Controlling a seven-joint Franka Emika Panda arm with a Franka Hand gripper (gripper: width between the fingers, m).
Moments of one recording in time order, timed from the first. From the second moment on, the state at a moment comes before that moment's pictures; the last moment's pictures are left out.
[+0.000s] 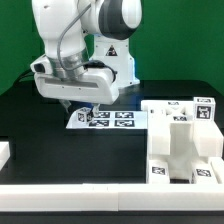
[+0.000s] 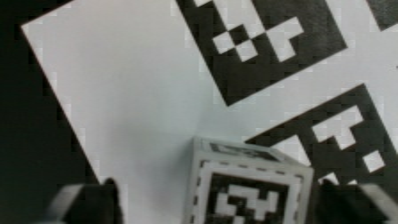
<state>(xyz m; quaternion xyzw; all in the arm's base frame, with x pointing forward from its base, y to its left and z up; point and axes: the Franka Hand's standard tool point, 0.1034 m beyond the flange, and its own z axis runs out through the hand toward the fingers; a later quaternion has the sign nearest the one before) 0.319 -0.088 0.012 -0.96 0.24 0.13 0.05</state>
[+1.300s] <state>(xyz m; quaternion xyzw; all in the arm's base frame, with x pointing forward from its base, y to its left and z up) 0.375 -0.079 0.033 -0.99 0.03 0.11 0.06</state>
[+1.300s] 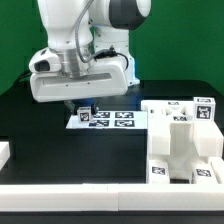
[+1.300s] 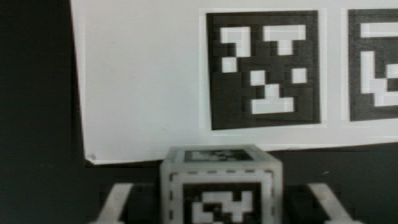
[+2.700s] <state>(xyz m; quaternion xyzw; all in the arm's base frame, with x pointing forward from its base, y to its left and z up) 0.414 -0.125 0.029 -0.99 -0.01 0.14 0.03</state>
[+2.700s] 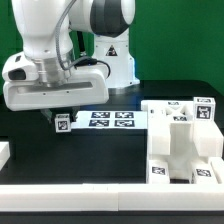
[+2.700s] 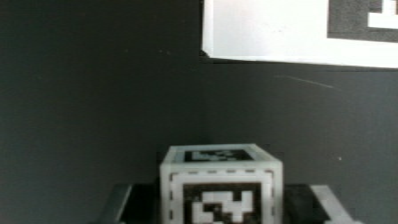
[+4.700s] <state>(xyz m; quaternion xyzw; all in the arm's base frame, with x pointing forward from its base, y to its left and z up) 0.469 -0.085 0.088 -0.99 -0.04 0.12 0.03</state>
